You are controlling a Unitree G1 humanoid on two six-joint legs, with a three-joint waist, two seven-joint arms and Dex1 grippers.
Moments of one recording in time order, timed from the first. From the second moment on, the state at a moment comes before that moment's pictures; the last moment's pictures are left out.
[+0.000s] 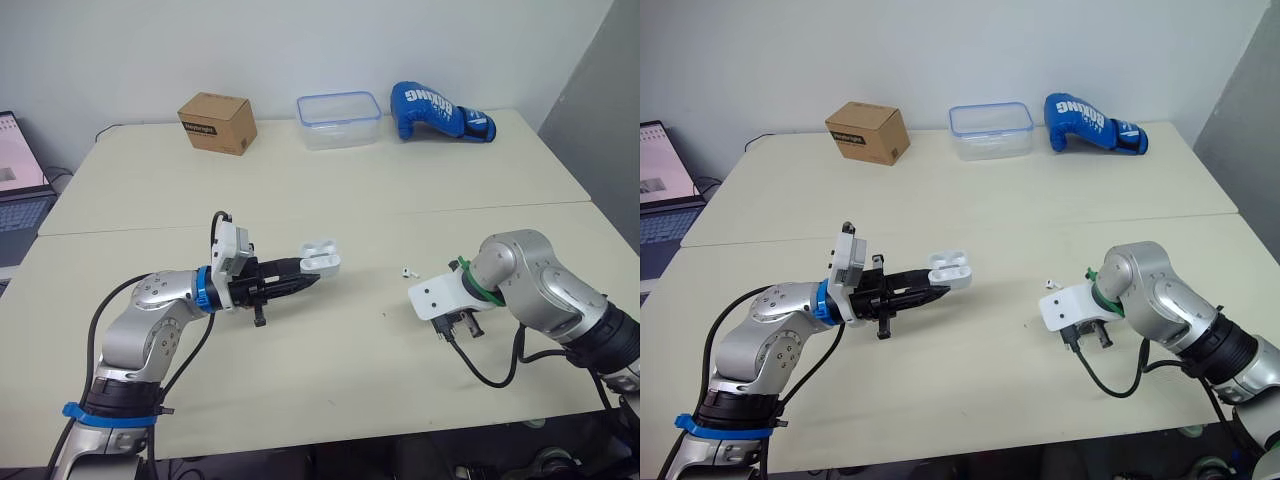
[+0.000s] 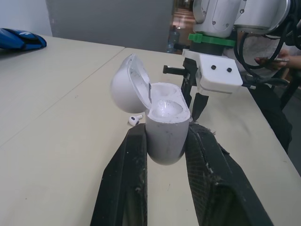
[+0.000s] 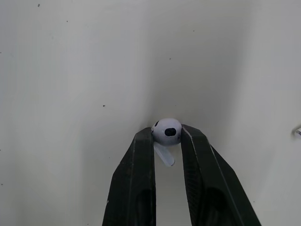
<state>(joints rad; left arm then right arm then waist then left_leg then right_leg) -0.34 0.59 0.04 -0.11 -0.58 0.34 -1.17 -0.77 -0.90 0.68 -0.22 -0.41 0.48 1.51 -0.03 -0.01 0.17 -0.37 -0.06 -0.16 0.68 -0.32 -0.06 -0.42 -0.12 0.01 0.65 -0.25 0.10</state>
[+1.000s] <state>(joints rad) -0.43 0.52 0.03 0.10 -0.53 0.21 -1.18 -0.66 -0.36 -0.04 -0.52 0.04 1.40 1.16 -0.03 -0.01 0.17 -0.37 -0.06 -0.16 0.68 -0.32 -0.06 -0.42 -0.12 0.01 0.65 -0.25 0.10</state>
